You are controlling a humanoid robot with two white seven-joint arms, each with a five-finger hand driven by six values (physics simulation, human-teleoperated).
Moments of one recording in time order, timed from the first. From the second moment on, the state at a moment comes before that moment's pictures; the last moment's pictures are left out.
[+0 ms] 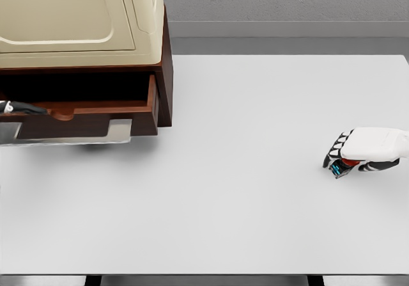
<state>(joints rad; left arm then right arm) -0.76 1.62 -1.03 -1.76 0.82 -0.59 -0.61 -0.52 -1.13 0.70 -1.59 0.37 -0.61 0.61</state>
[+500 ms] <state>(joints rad) -0.81 1.56 -0.92 -1.76 0.90 -0.34 -0.61 -0.52 -1.12 0.69 -1.59 0.36 -0.61 0.61</state>
